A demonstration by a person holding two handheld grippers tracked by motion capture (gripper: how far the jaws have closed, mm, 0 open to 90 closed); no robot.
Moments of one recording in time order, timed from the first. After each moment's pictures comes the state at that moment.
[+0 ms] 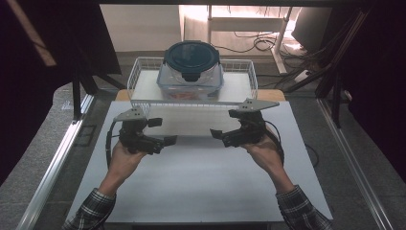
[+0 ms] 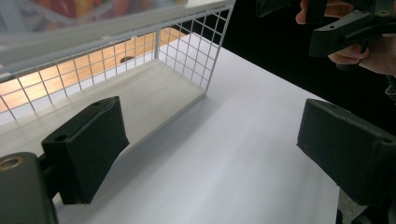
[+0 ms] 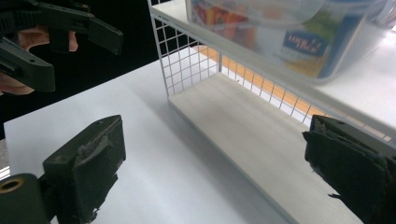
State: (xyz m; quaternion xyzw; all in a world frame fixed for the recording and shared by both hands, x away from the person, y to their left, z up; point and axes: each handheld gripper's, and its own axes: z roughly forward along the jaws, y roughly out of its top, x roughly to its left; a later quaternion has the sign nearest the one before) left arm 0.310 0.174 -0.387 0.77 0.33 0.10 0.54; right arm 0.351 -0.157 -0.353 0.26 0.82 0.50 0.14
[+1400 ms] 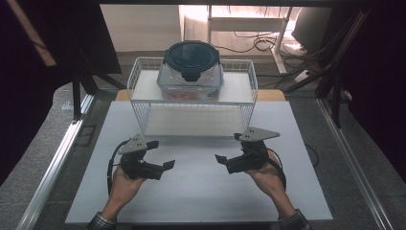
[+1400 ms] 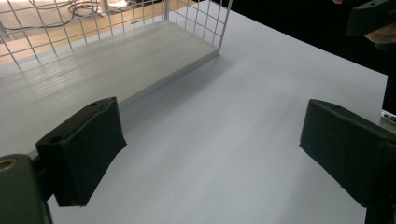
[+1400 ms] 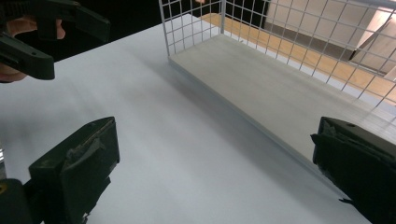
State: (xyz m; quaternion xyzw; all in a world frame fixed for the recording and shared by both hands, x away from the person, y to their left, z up) left arm 0.274 0.174 -0.449 0.77 0.35 0.13 0.51; right arm 0.316 -0.175 -0.410 0.27 0.82 0.48 0.15
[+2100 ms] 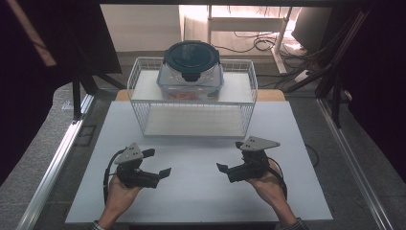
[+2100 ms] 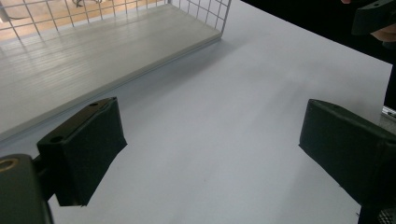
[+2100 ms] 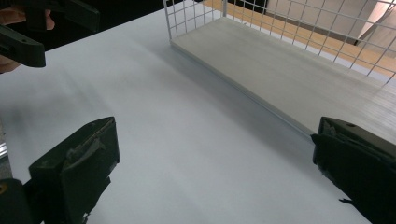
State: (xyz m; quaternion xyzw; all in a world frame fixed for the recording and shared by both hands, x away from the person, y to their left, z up) left arm 0.257 0.182 -0.466 0.77 0.36 0.13 0.51; right arm 0.302 -0.181 -0.430 0.28 0.83 0.47 0.14
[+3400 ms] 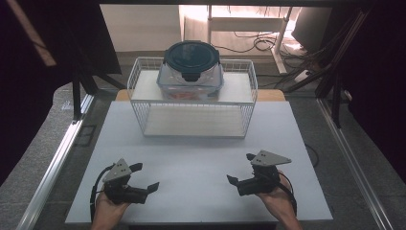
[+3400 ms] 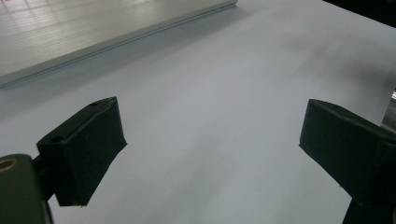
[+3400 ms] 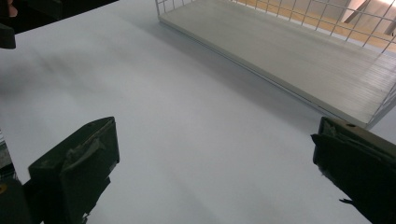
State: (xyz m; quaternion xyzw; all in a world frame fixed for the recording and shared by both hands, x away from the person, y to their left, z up) left arm 0.220 0.208 -0.493 0.78 0.38 0.14 0.48; right arm 0.273 -0.210 -0.449 0.30 0.83 0.45 0.16
